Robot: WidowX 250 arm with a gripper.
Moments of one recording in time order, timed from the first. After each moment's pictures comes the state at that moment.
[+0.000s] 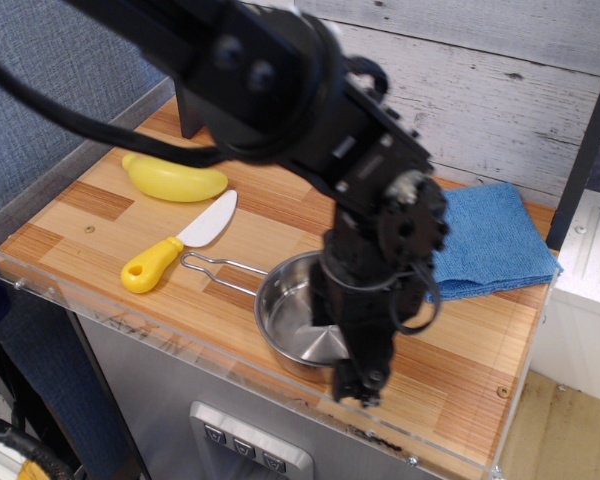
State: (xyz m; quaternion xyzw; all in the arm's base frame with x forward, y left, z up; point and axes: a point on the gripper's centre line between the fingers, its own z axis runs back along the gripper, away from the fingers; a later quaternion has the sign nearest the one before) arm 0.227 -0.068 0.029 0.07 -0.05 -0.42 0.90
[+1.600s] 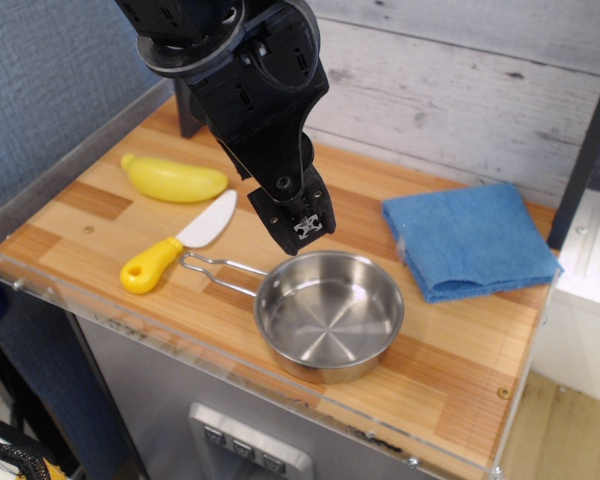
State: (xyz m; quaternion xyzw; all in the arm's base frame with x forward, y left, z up) arm 0.214 -0.032 0.161 0.01 -0.23 -0.32 0.92
